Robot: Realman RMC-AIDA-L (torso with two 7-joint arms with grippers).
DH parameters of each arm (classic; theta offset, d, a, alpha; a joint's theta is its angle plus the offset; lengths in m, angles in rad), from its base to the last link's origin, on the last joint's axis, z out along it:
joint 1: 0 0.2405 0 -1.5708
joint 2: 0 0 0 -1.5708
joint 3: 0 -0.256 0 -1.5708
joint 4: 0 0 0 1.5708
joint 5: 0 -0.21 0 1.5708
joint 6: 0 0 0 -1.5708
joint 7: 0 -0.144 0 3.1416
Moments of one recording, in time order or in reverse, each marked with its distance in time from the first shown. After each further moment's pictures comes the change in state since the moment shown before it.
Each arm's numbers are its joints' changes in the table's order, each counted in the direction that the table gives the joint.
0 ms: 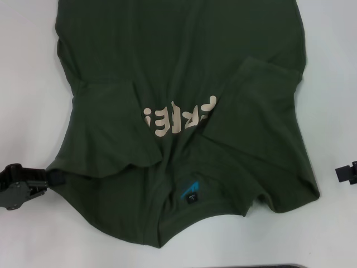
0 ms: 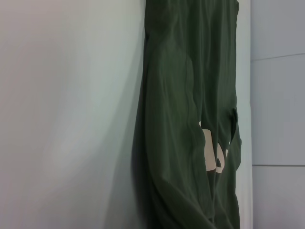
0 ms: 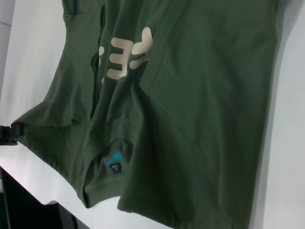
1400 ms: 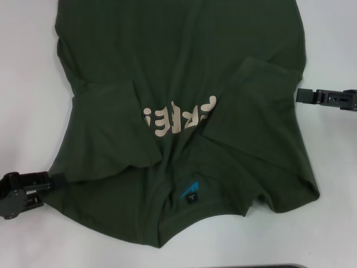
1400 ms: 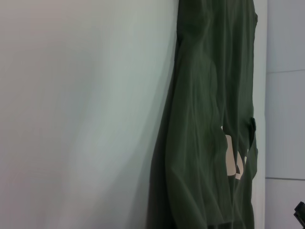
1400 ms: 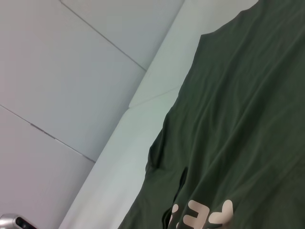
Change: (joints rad) left arm 0.035 -0.008 -0.003 -0.002 0.000 -0.038 0.008; right arm -0.085 0.096 -0.011 -0.083 -0.491 0.216 0.290
